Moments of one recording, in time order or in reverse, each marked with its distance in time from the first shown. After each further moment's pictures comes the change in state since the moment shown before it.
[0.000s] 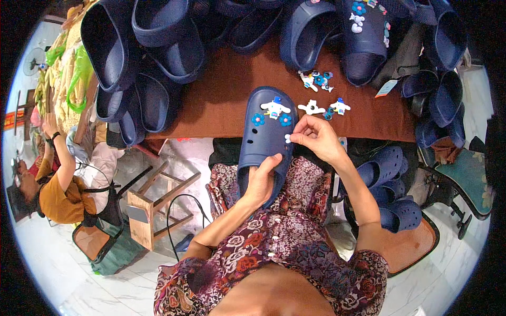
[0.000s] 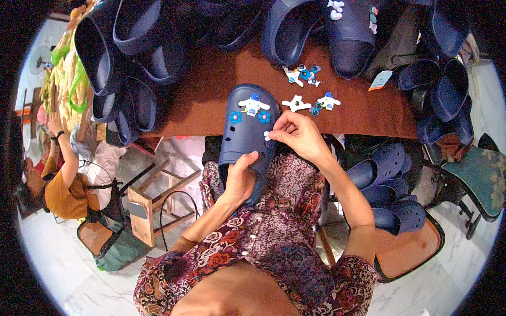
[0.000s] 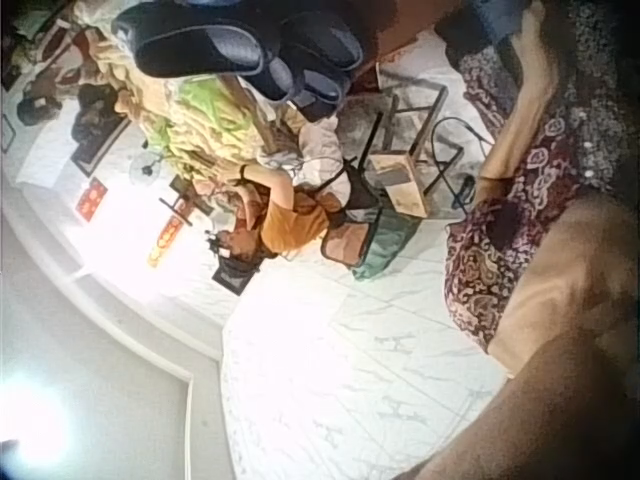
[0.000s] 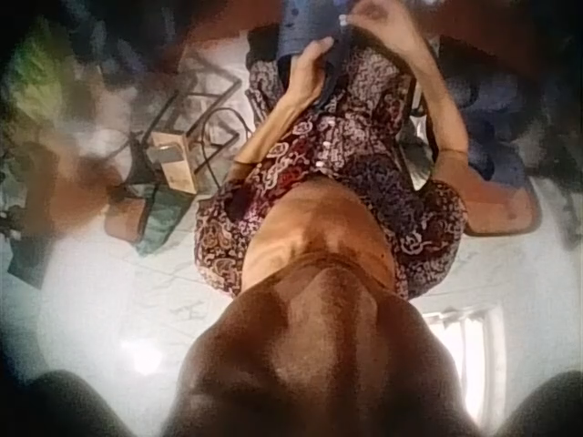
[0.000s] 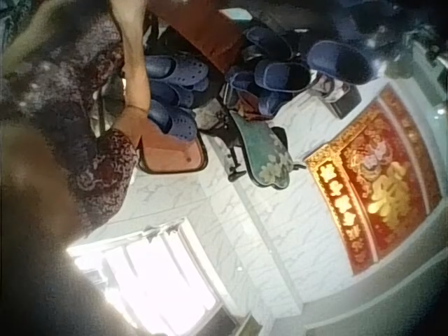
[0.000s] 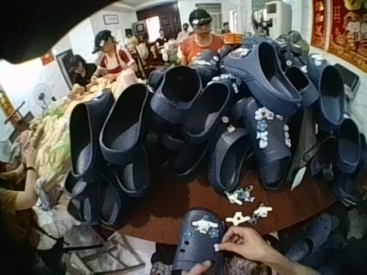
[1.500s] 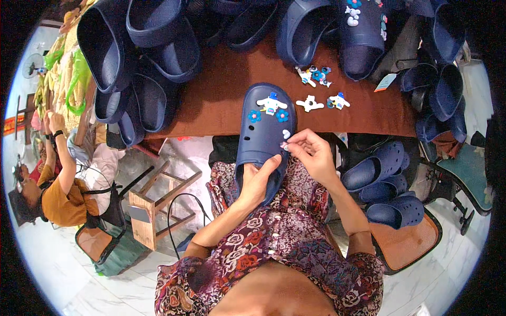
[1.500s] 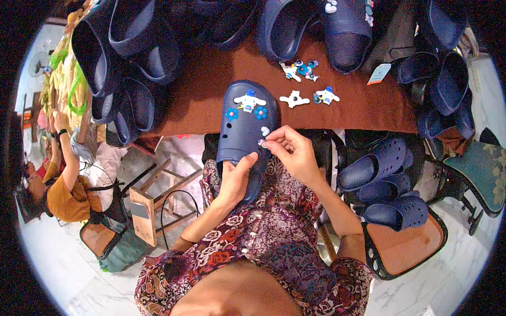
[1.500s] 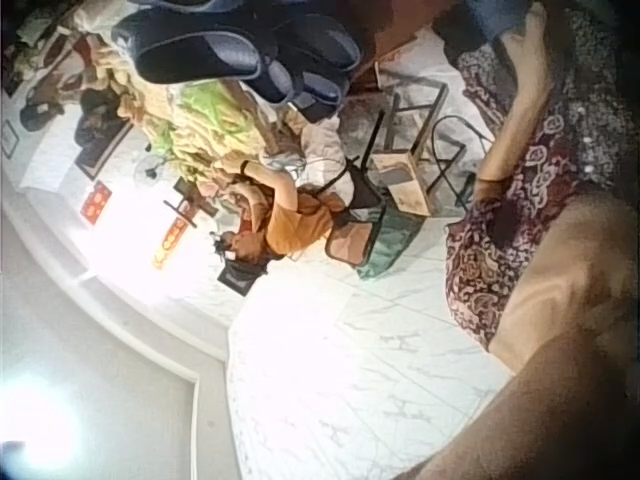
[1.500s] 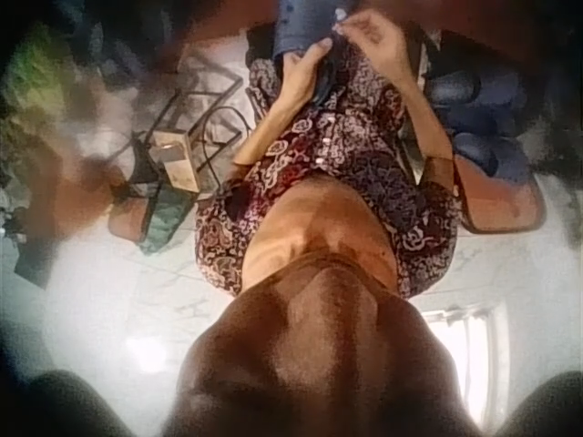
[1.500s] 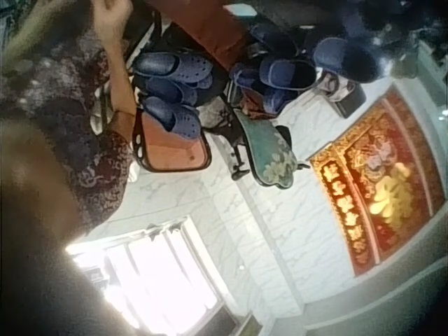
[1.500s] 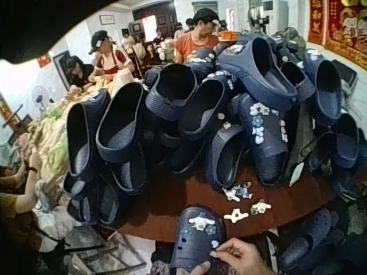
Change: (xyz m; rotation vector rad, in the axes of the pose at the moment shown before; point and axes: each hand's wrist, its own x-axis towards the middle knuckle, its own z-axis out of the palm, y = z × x) left_hand -0.011 0.007 -0.001 0.232 -0.011 0.094; right_hand -0.039 0.012 0.035 0.248 0.127 -0.123
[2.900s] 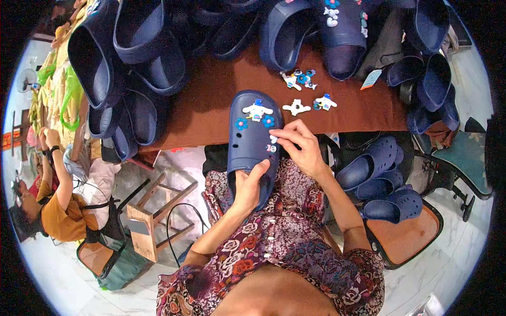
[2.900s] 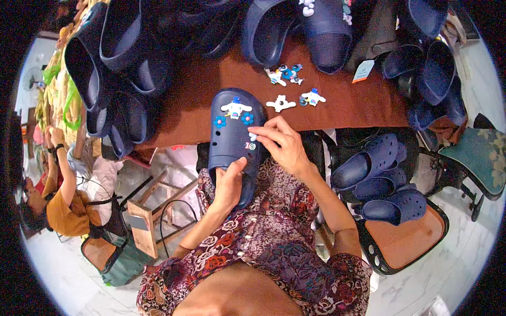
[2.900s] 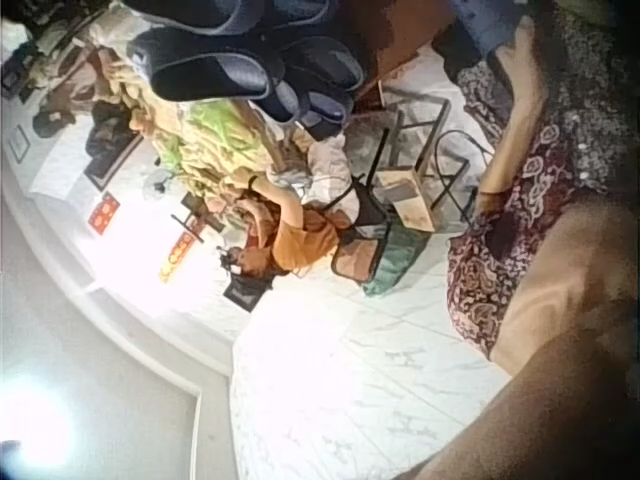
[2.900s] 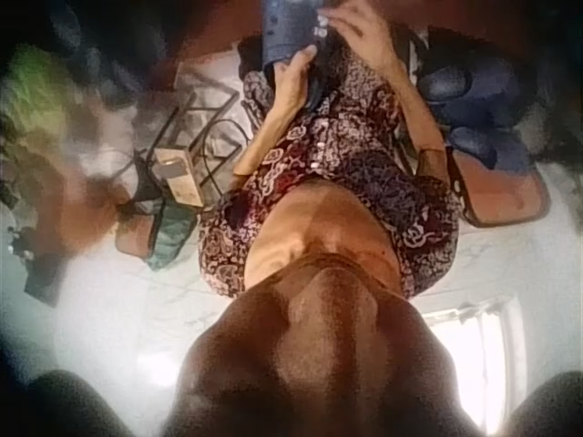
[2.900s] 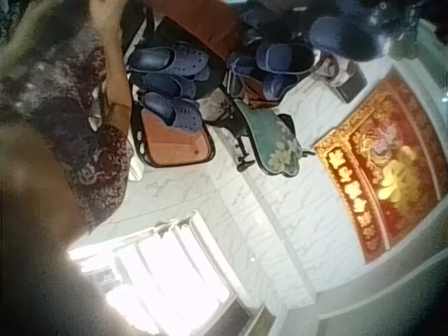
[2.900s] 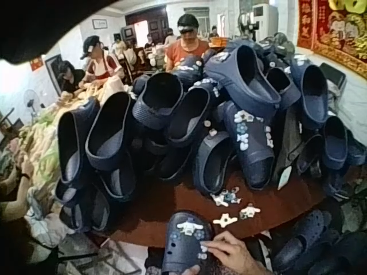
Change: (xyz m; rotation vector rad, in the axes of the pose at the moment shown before) left_hand 0.004 -0.005 -0.005 -0.035 -0.034 0.009; right_hand 0.020 -0.003 -0.005 -0.516 0.095 -0.349
